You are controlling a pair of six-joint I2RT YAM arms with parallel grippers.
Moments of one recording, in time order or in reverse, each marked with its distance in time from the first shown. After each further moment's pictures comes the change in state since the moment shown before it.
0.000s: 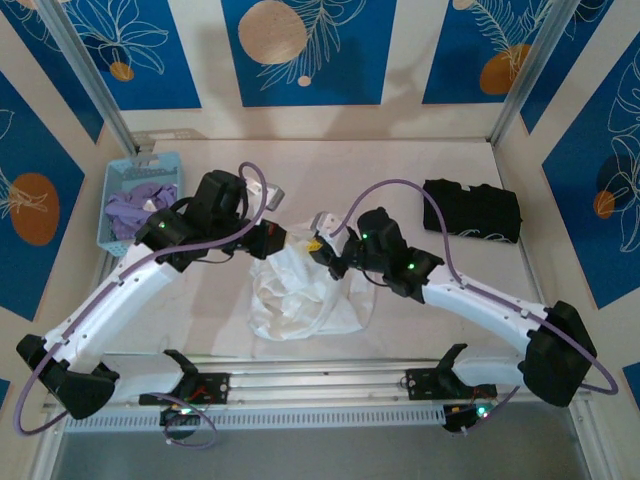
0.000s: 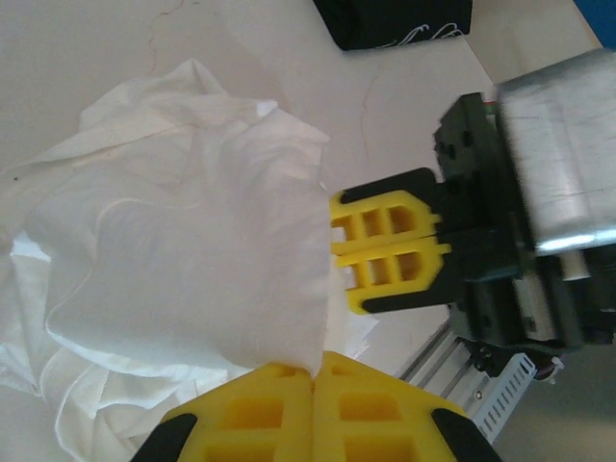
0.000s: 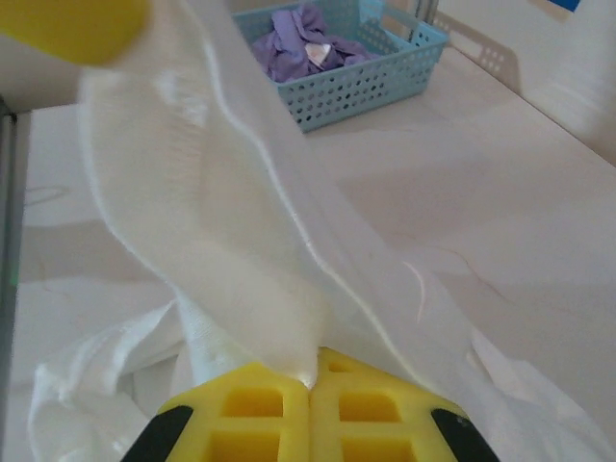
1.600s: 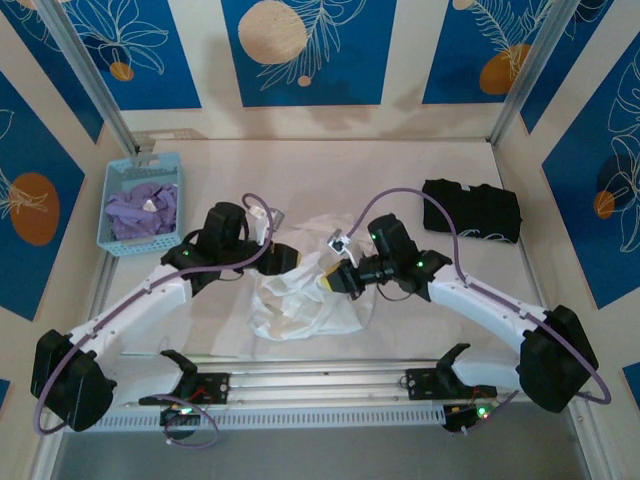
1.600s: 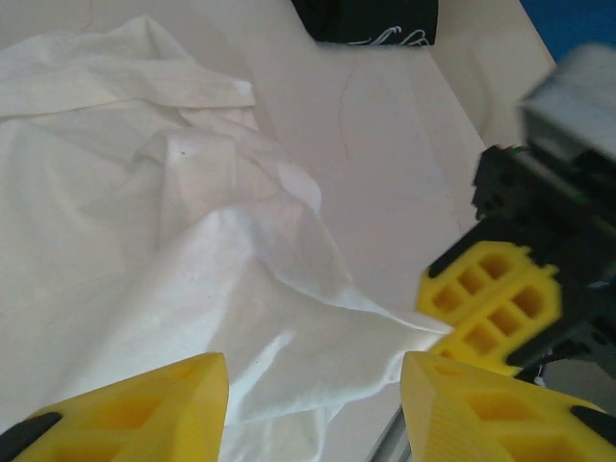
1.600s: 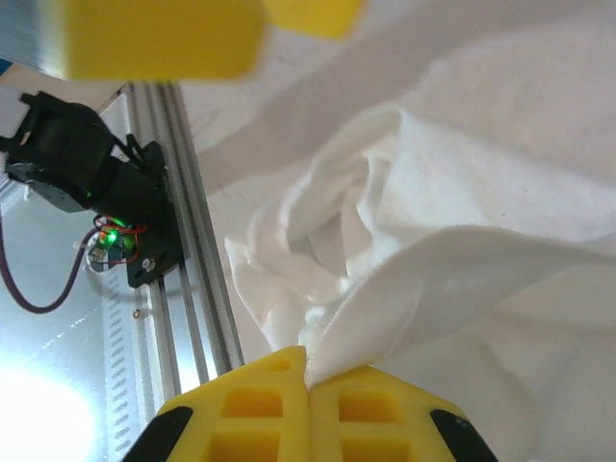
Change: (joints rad) left arm 0.065 -0.063 -0.519 0.568 0.219 -0.066; right arm -0.120 -0.015 -0.108 -0.243 -0.344 0.306
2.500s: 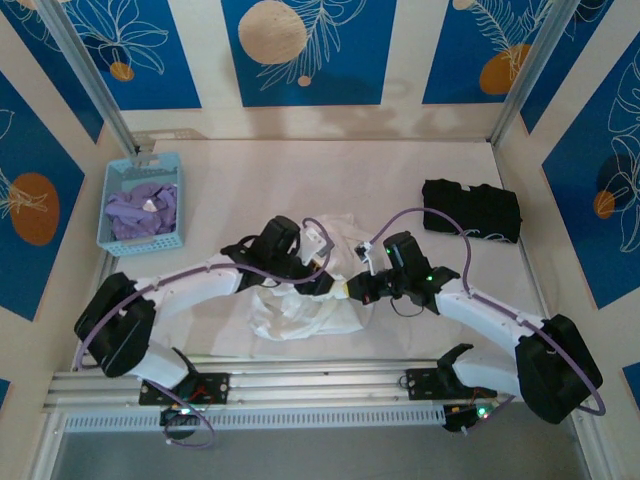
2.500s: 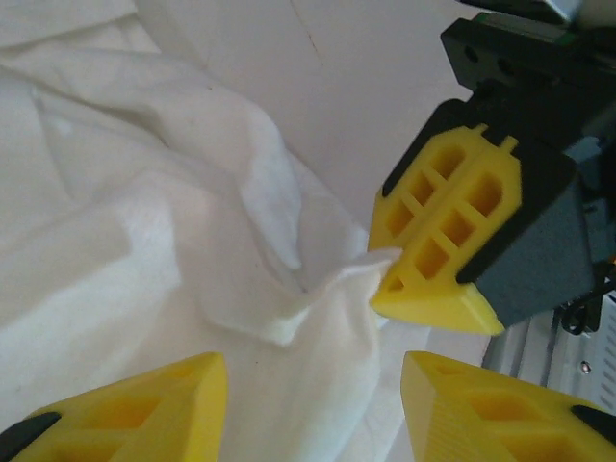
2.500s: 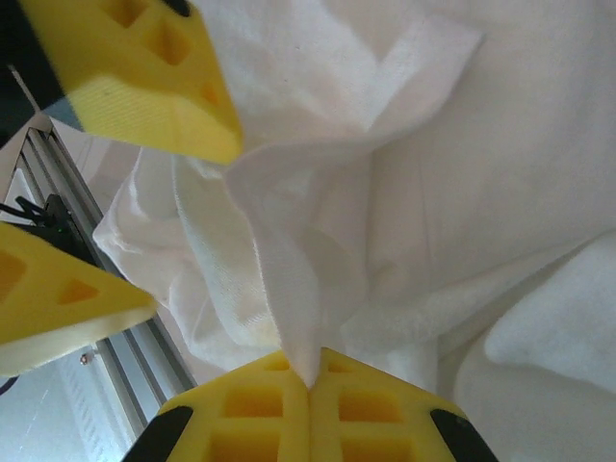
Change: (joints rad) left arm -0.201 0.346 0.051 0.160 -0.053 0.230; right arm -0.105 -0.046 -0.179 0.051 0.101 0.243
